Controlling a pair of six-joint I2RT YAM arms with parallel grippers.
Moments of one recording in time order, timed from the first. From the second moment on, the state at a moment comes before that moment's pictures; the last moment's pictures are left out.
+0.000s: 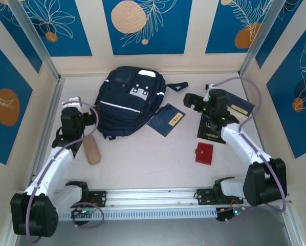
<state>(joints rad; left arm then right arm) -0.09 1.00 0.69 -0.12 -0.11 -0.28 0.27 1.32 0.93 -0.18 -0.08 0.48</state>
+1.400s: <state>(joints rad) -0.48 1.80 1.42 -0.66 0.05 -0.09 0.29 1.74 0.96 -0.25 -0.40 0.75</state>
